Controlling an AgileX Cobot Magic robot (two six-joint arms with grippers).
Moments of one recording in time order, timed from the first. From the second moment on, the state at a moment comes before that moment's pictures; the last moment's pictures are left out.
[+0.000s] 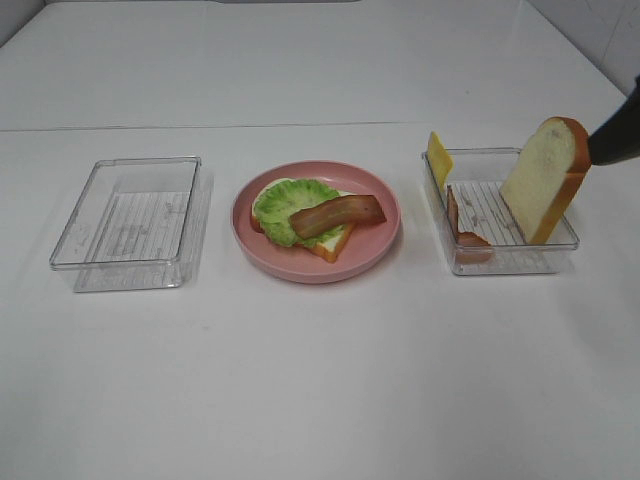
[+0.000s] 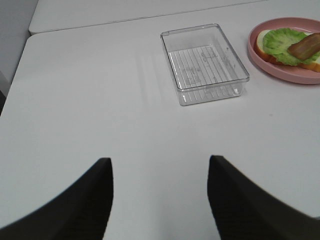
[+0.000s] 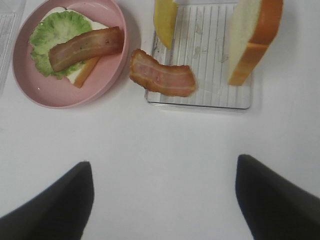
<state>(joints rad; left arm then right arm) -0.16 0.00 -0.50 0.08 1.06 -0.05 -0.01 1.18 -0.91 0.40 0.80 -0.27</state>
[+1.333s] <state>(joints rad) -0.16 0.00 -0.50 0.08 1.06 -0.05 0.17 2.11 -1.56 0.36 0.98 -0.12</state>
